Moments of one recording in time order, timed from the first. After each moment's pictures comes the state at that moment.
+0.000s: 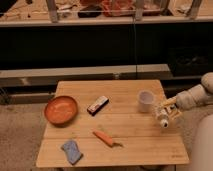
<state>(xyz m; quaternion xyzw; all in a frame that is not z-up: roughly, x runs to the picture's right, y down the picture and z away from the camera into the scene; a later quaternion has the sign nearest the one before) 0.318 0.140 0.751 -0.14 -0.54 -0.27 0.78</state>
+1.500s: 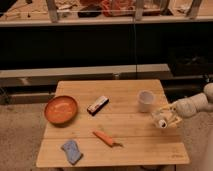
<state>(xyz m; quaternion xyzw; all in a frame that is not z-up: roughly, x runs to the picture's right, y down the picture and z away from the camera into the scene) 0.289 0.157 0.707 -0.13 -0.61 -0.11 0.77</state>
